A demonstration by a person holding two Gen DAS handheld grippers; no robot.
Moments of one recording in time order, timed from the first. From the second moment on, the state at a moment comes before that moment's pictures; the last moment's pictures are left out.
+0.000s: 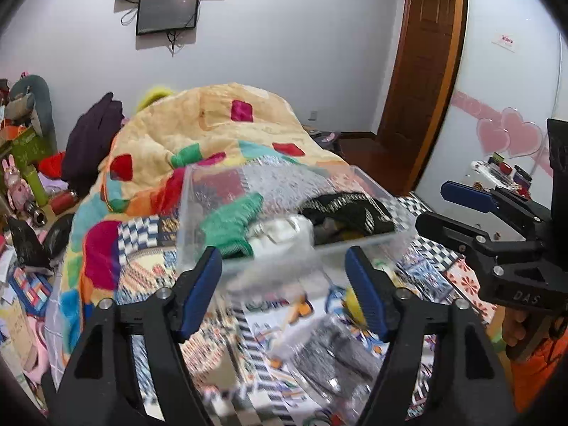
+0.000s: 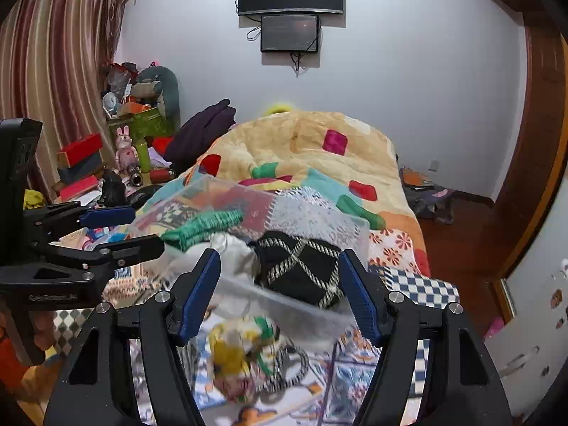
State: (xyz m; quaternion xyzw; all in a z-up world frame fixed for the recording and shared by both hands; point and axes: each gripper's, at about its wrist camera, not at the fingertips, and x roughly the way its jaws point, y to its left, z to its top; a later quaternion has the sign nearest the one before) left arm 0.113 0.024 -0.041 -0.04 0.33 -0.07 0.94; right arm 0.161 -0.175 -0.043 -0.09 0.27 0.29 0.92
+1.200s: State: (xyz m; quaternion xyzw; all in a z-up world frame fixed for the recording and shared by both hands) left arm 0.083 -0.001 -0.112 -0.05 0.40 -0.09 0.91; right arm 0.152 -0.234 -0.128 -0.01 0.40 0.25 0.88
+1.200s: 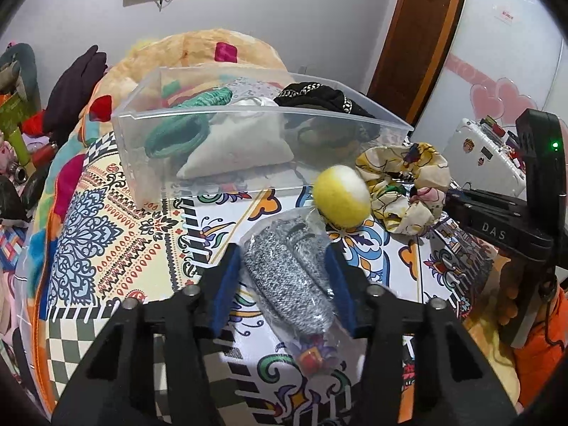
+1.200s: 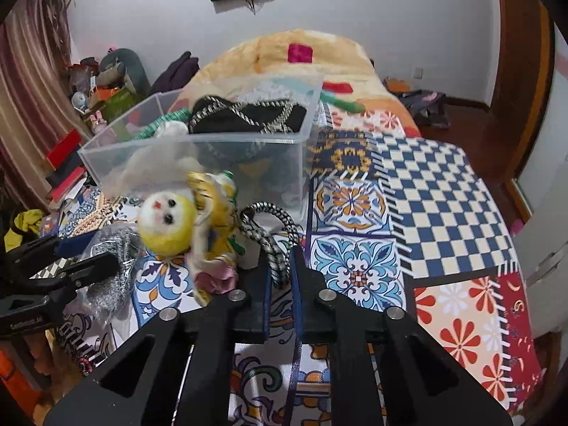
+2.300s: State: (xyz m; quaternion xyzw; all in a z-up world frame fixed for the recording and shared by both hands) left arm 0.103 0.031 -0.010 -0.04 0.26 -0.05 0.96; right arm 0.158 -0.210 -0.032 0.00 0.25 0.28 0.93
